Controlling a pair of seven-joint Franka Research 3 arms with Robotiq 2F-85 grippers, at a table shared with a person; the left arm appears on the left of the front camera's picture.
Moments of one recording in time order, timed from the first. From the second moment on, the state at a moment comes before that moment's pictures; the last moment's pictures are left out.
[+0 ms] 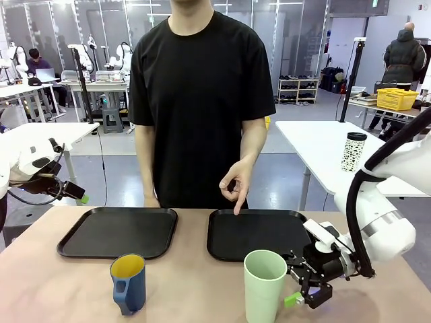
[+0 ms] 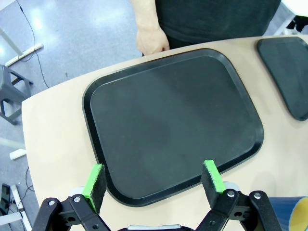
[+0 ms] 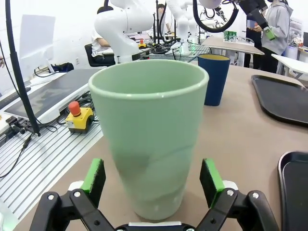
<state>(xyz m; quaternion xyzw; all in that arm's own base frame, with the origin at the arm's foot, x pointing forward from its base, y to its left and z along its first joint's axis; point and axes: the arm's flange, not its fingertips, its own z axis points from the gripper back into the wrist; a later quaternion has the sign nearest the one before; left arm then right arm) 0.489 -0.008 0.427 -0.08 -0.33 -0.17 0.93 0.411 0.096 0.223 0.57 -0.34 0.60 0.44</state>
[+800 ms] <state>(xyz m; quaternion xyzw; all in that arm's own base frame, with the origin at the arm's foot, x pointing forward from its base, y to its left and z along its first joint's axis) 0.489 -0.008 0.427 -0.08 -0.33 -0.17 0.93 0.397 0.130 0.215 0.59 -0.32 0.61 0.42</state>
